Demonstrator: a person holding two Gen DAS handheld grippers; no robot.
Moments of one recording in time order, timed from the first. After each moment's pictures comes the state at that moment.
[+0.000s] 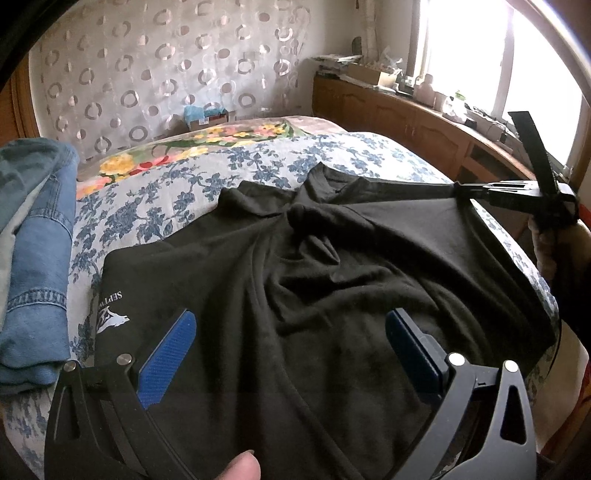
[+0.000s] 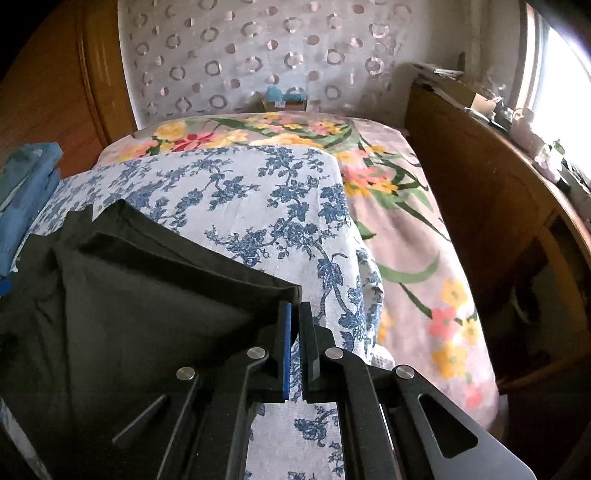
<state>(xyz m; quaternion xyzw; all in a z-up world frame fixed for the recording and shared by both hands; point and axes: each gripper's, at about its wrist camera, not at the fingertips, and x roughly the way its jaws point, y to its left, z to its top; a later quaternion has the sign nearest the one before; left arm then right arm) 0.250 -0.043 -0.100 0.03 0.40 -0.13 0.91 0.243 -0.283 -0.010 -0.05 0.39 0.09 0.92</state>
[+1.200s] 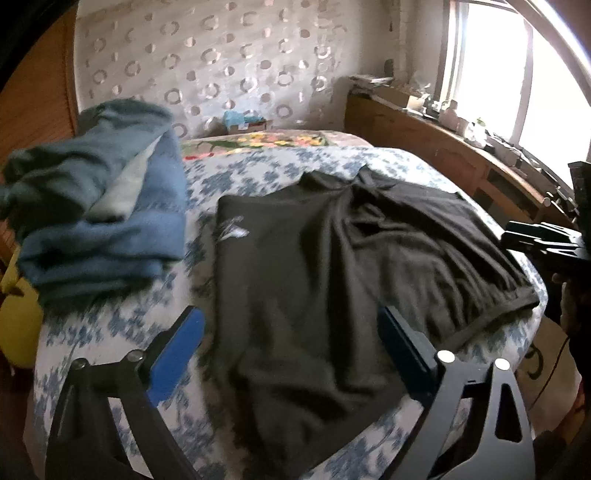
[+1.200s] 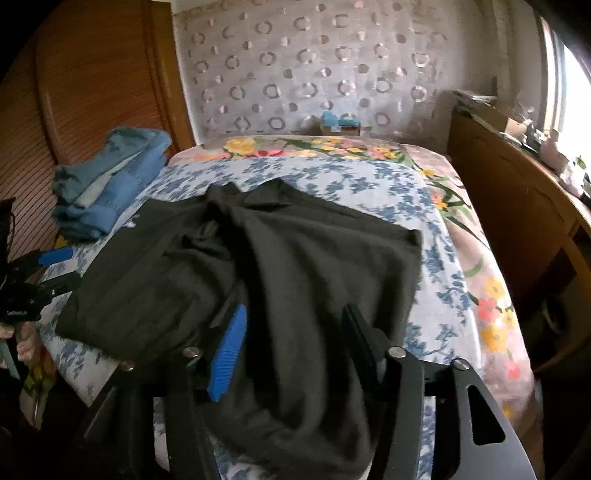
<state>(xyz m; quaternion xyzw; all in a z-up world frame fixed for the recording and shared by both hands) 0.159 0.038 -0.088 0.00 0.38 -0.07 0.92 0.124 -0.240 0.000 -0.04 0.34 0.18 0.92</state>
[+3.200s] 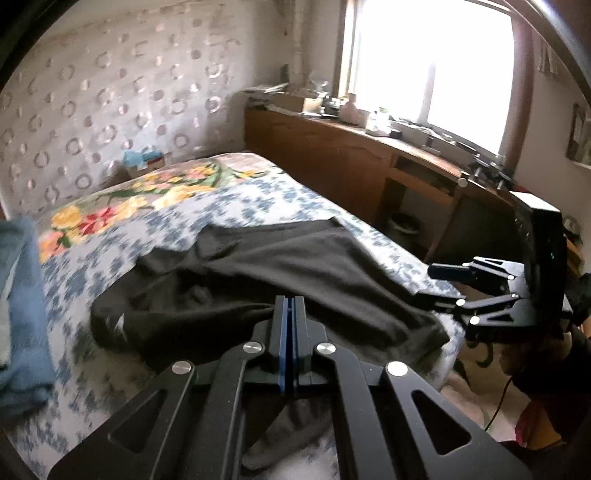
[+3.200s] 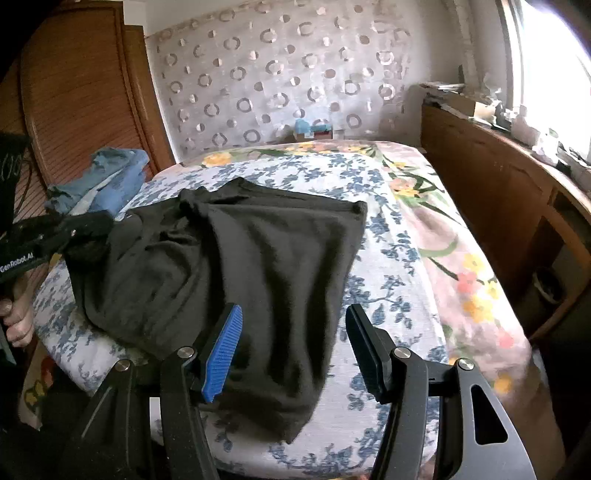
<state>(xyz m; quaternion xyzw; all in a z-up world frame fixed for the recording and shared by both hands) 0.193 -0.104 -0.032 0.05 0.34 -0.26 0.90 0.085 -0.291 -0.014 0.01 0.33 0.14 0.94</state>
